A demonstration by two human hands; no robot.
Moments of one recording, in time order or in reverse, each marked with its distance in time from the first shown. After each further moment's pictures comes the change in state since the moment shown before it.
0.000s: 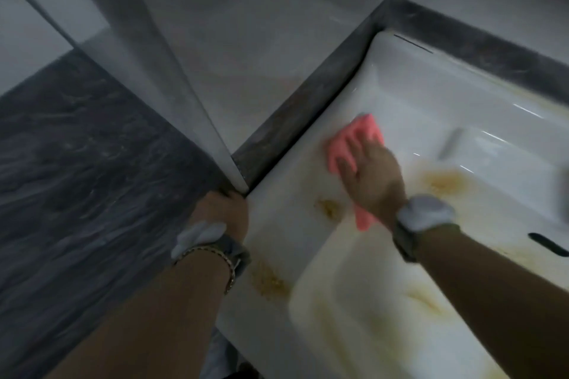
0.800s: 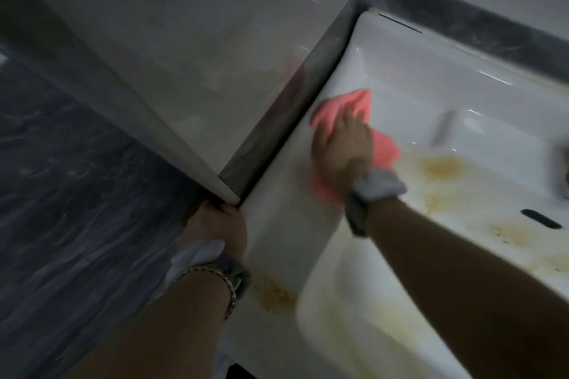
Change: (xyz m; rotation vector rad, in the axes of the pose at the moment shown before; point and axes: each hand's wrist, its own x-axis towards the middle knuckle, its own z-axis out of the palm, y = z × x) left_hand 0.000 0.009 -0.001 -0.028 -0.025 0.163; right_hand 0.046 -0.040 0.020 0.086 0.077 0.457
